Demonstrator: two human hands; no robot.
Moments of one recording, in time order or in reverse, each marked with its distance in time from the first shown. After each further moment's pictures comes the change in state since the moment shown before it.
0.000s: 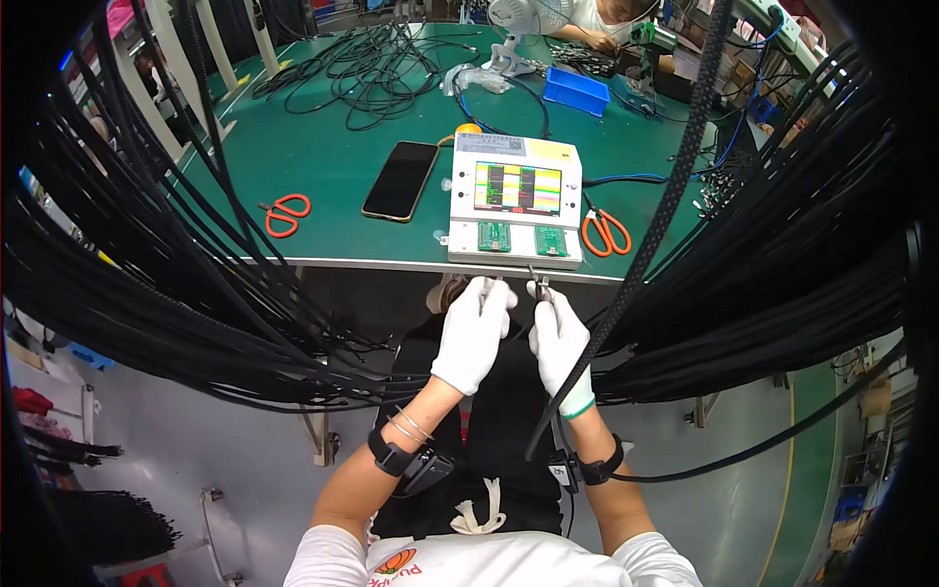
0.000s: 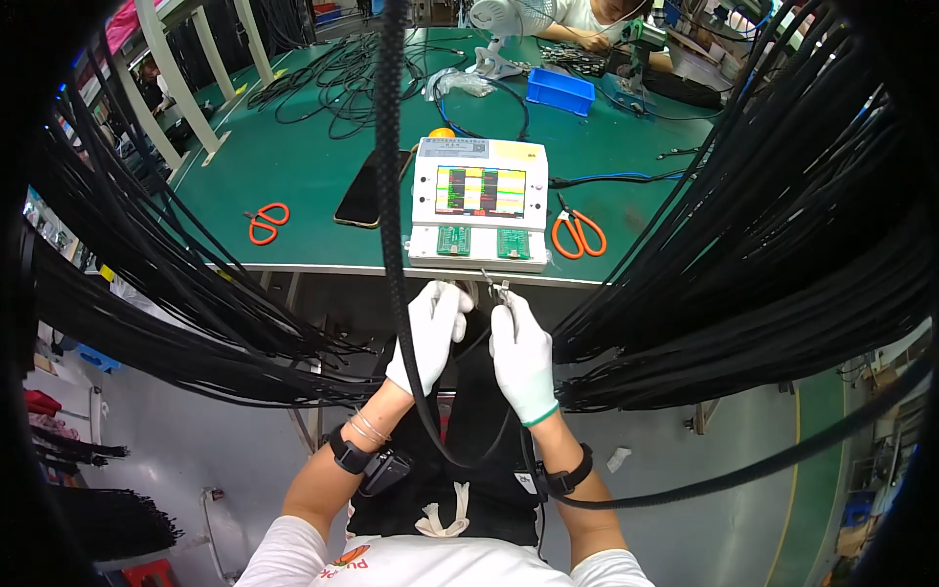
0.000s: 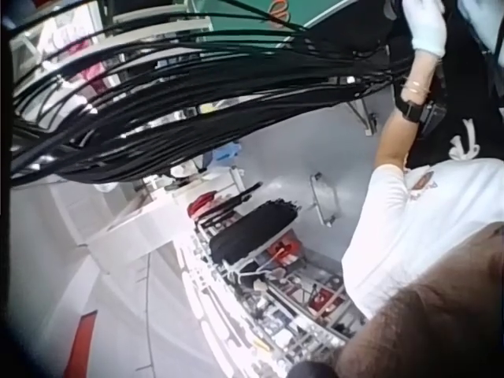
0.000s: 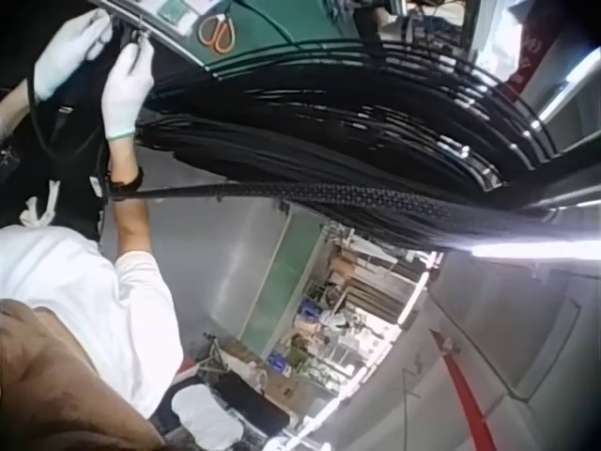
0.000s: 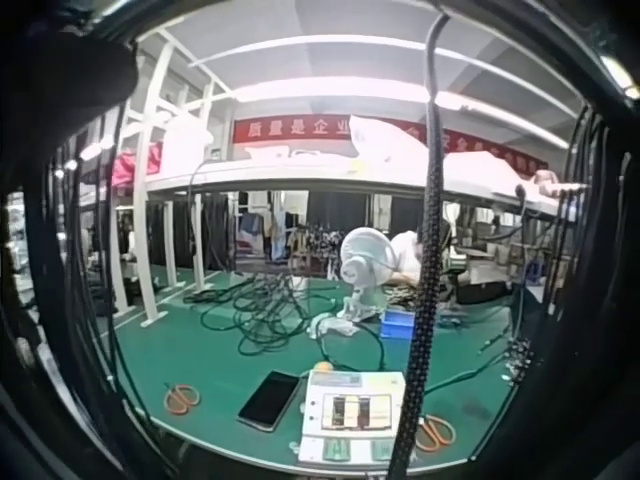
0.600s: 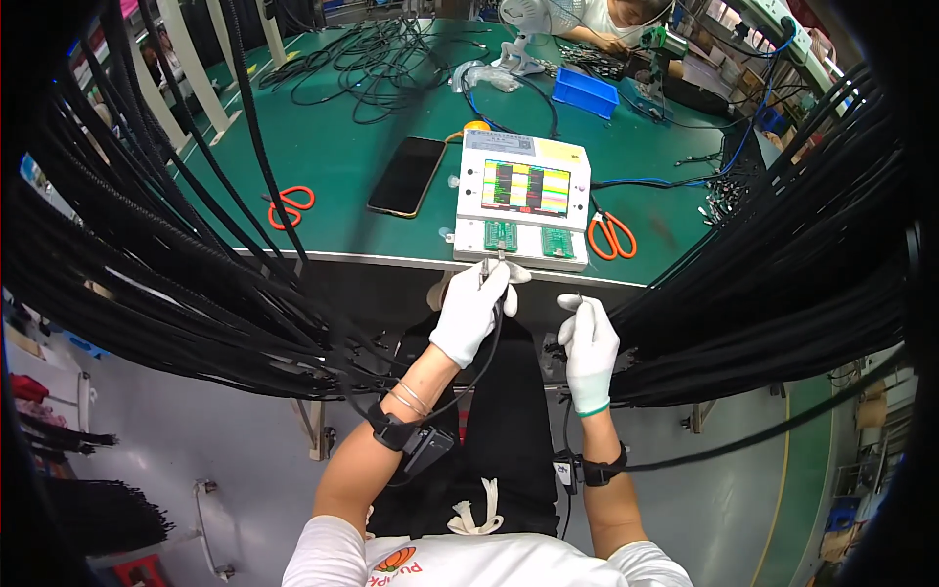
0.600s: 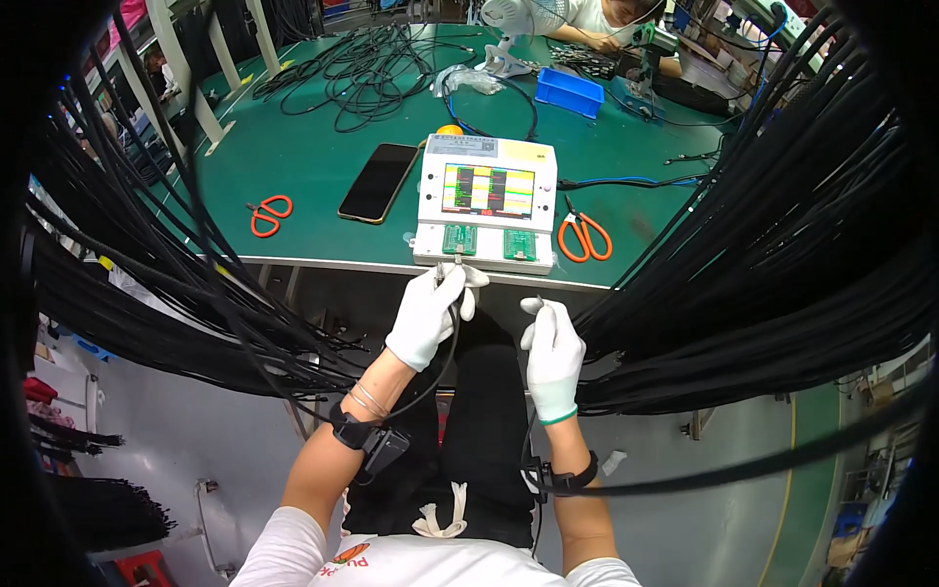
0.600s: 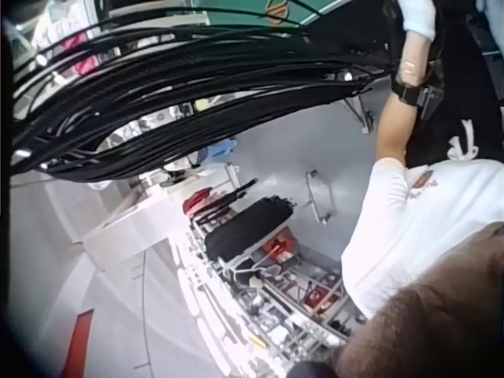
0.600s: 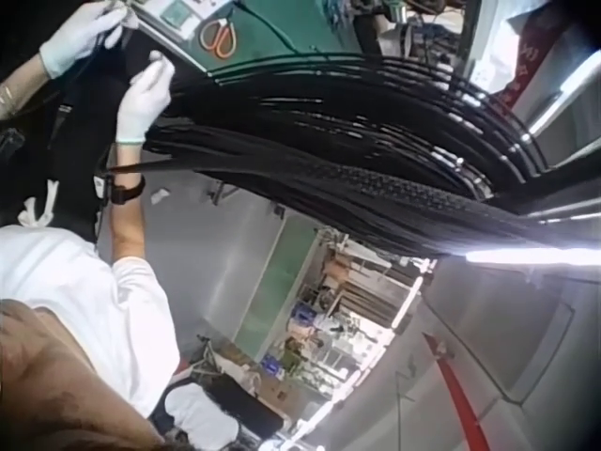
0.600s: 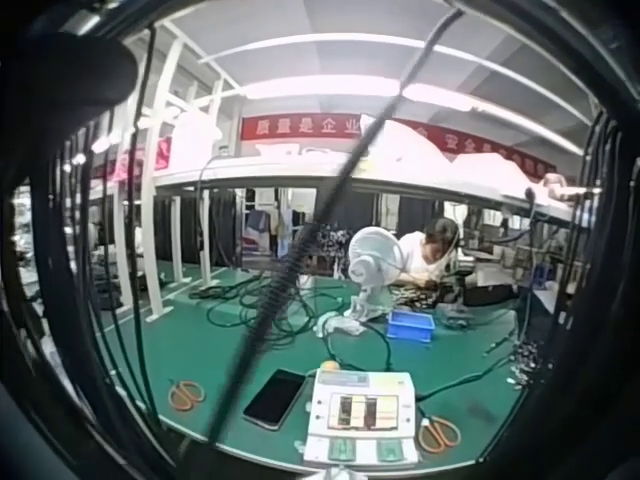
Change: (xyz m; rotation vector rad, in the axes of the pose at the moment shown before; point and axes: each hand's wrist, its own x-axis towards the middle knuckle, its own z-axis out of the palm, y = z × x) left_hand 0.028 0.000 -0.011 -0.209 -0.155 -0.052; right_hand 0.001 0.013 -0.029 -0.008 0.132 0.000
